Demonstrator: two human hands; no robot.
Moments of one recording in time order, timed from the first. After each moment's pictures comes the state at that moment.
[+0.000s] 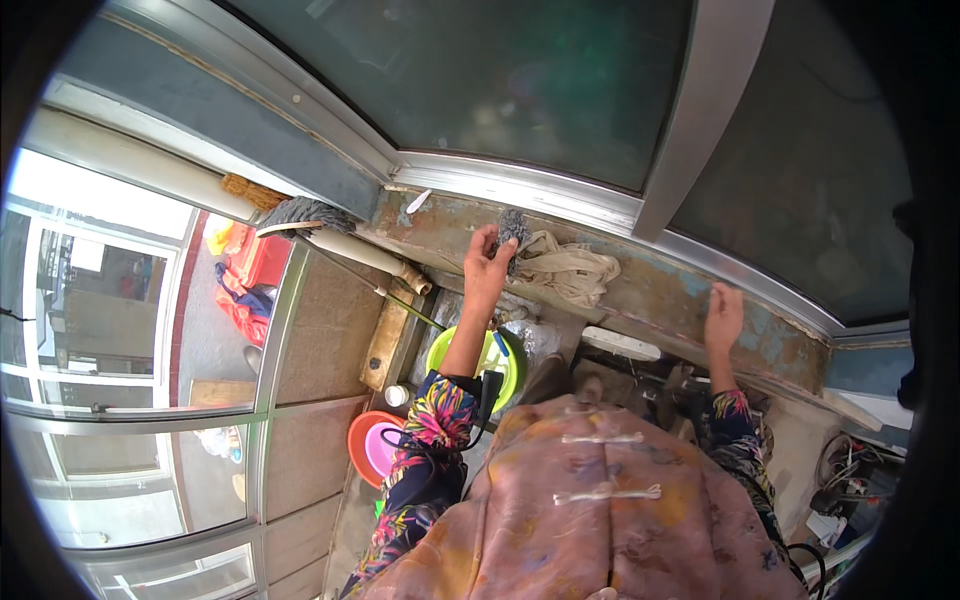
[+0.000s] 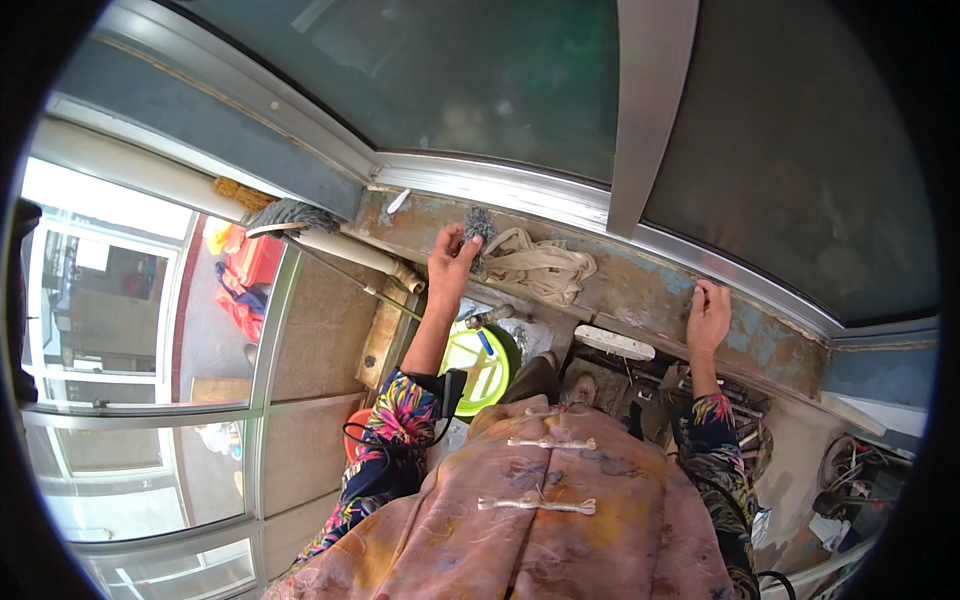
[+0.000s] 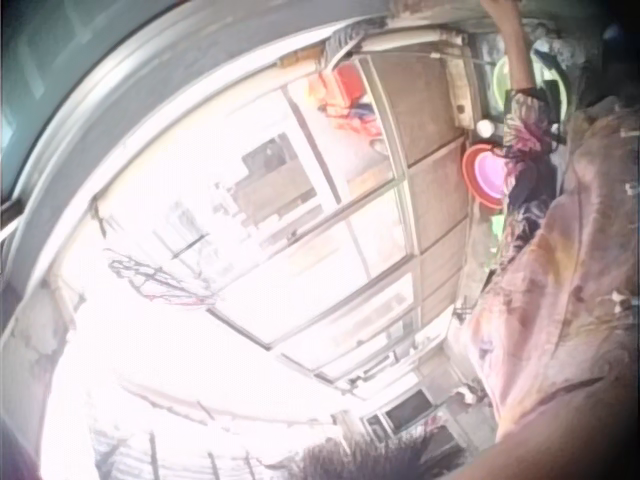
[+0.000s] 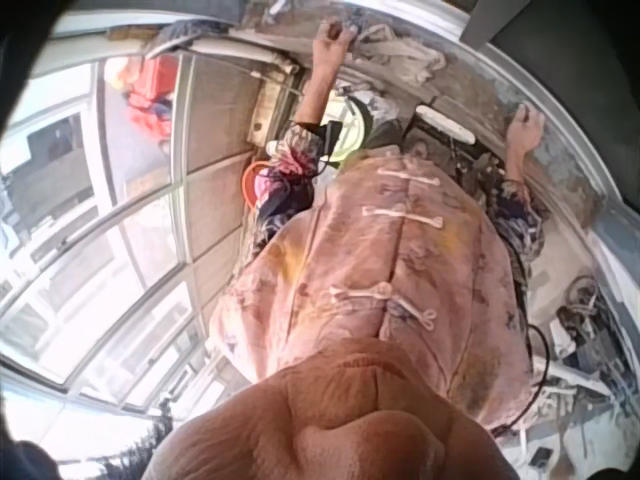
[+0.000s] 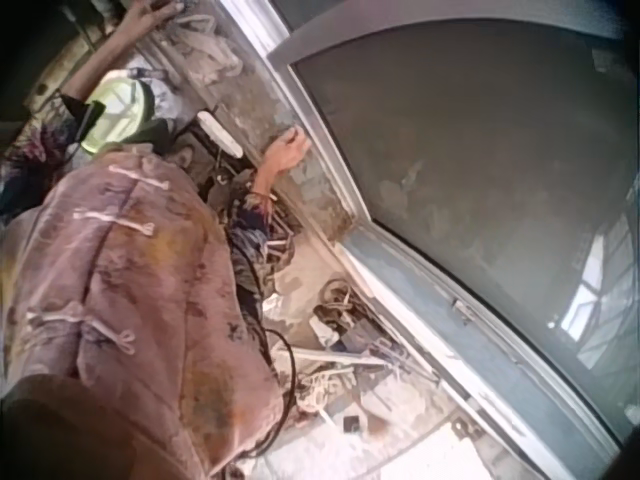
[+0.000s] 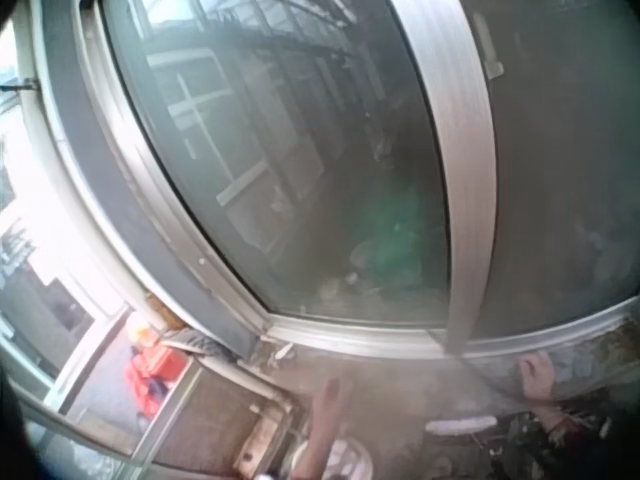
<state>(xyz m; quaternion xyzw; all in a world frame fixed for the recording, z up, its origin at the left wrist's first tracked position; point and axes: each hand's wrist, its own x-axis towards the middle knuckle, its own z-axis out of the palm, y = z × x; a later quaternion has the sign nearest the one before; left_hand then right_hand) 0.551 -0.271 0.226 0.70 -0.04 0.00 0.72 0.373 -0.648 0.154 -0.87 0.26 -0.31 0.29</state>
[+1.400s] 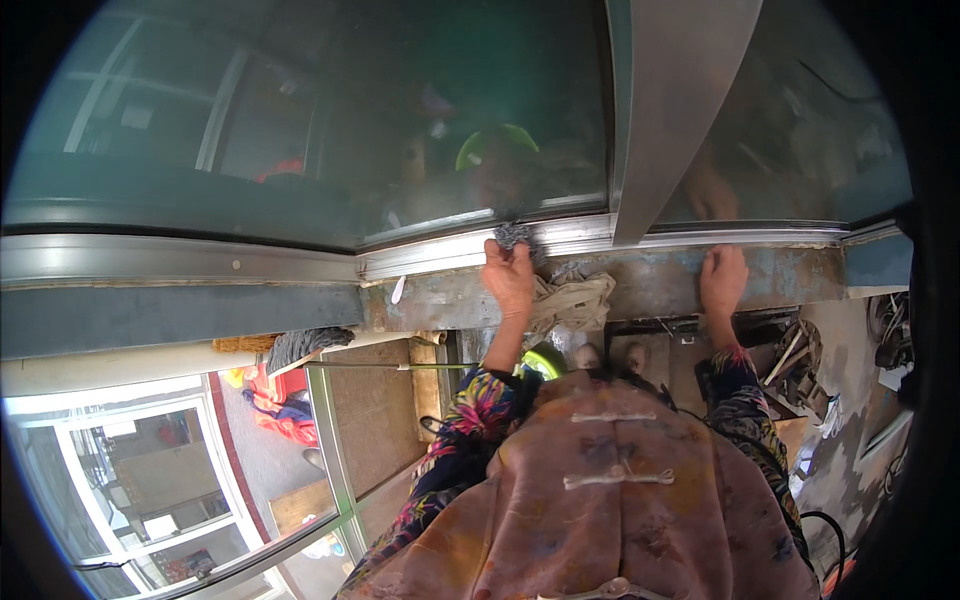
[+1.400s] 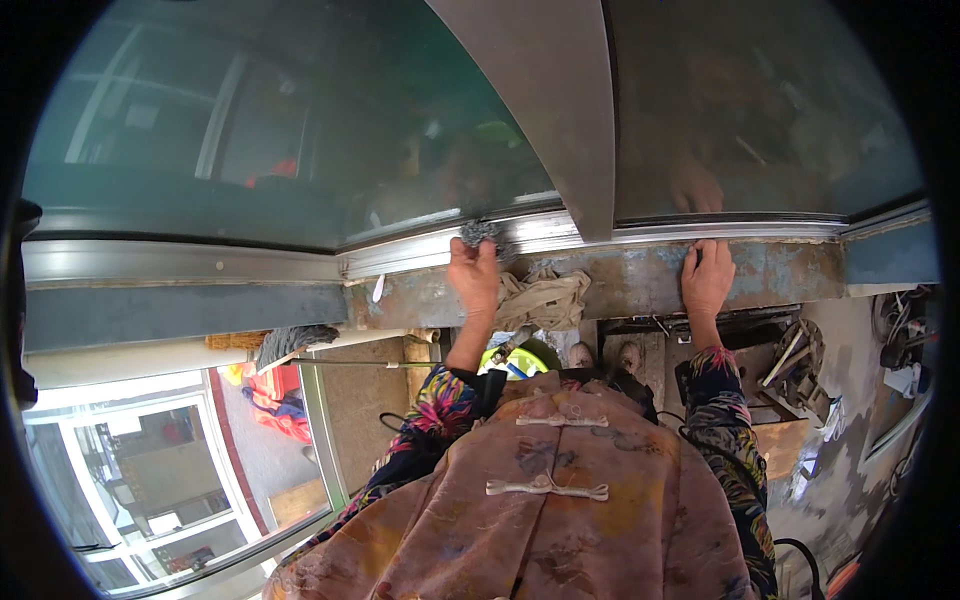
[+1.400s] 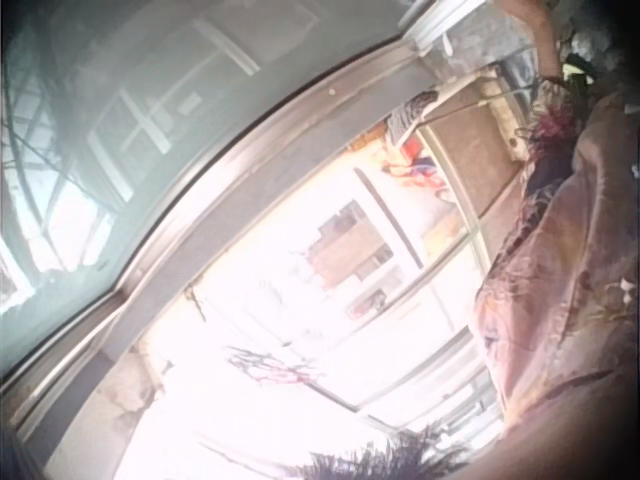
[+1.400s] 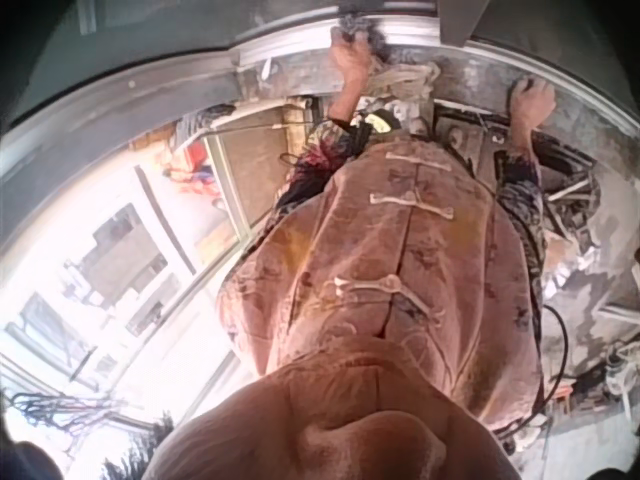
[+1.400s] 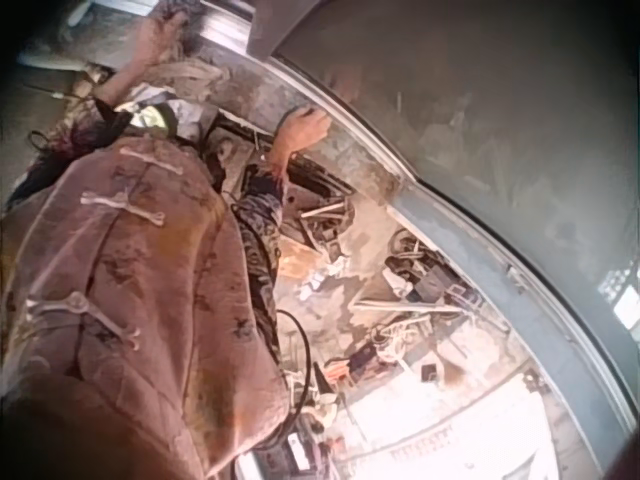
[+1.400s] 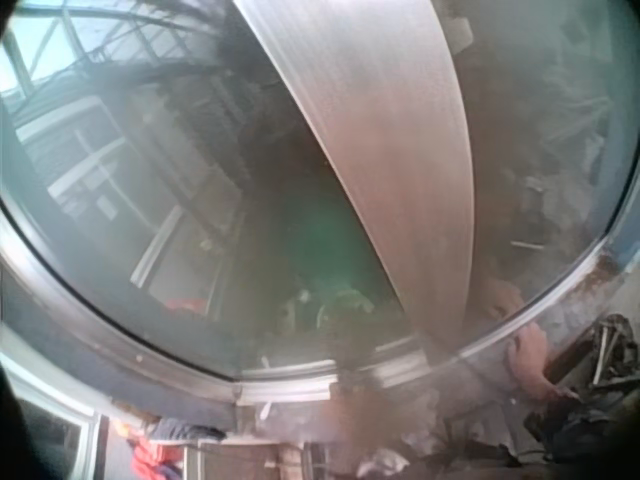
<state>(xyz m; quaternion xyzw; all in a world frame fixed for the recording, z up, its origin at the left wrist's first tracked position) 0.634 -0.358 0.208 0.80 -0.11 0.06 0.59 0.405 -0.622 0.162 -0.87 0.39 -0.29 0.10</state>
